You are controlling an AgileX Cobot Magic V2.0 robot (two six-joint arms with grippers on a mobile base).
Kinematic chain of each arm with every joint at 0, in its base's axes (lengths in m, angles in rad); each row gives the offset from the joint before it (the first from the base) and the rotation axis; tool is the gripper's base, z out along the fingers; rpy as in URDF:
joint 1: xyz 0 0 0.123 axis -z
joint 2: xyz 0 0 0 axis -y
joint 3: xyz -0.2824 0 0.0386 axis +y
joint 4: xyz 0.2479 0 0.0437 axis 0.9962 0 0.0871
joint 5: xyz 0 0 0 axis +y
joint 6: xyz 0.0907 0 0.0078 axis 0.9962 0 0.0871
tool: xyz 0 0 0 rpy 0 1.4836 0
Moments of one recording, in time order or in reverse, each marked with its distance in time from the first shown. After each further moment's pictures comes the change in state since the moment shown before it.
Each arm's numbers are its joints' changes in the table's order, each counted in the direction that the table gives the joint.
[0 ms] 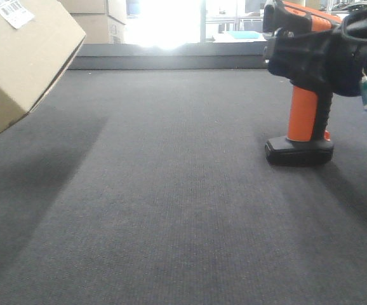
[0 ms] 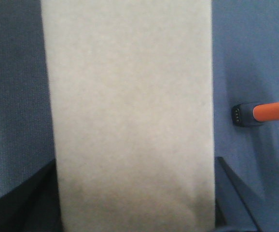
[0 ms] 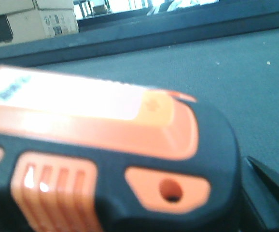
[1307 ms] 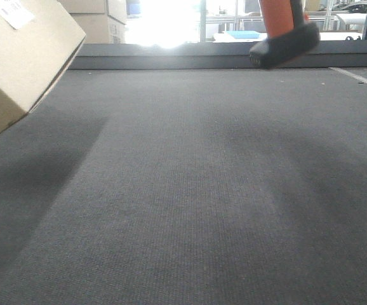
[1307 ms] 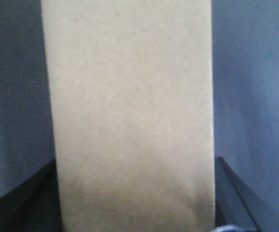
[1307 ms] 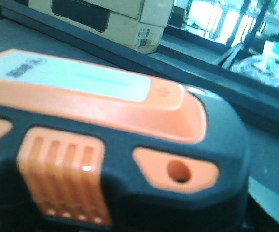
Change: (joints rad) left arm 0.000 0.000 0.000 0.002 0.000 0.000; right arm -0.002 0.215 -0.390 0.009 0.642 -0.691
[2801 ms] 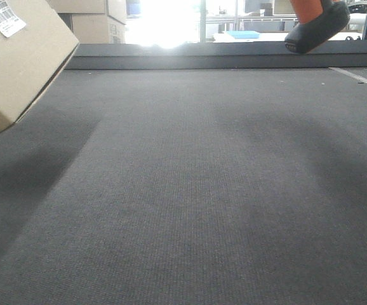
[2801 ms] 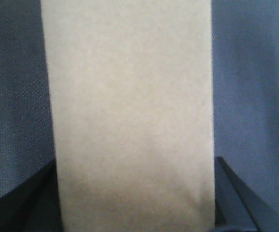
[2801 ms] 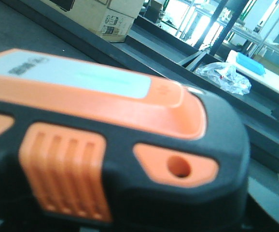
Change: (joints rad) left arm 0.000 0.000 0.000 0.042 0.001 -0.002; right arm 0.118 -0.069 -0.085 0.044 0.034 -0.159
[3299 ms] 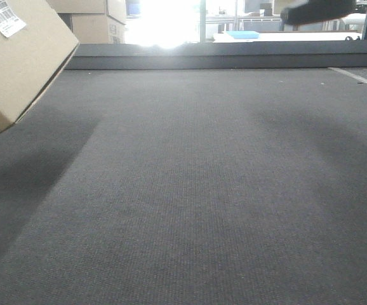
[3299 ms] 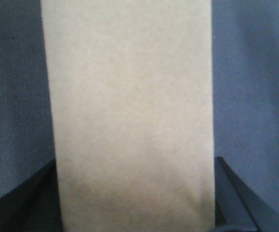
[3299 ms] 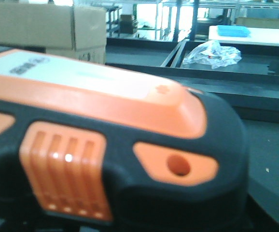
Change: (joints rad) left arm 0.000 0.000 0.000 0.002 0.000 0.000; right arm 0.000 0.127 0.006 0.437 -0.047 0.000
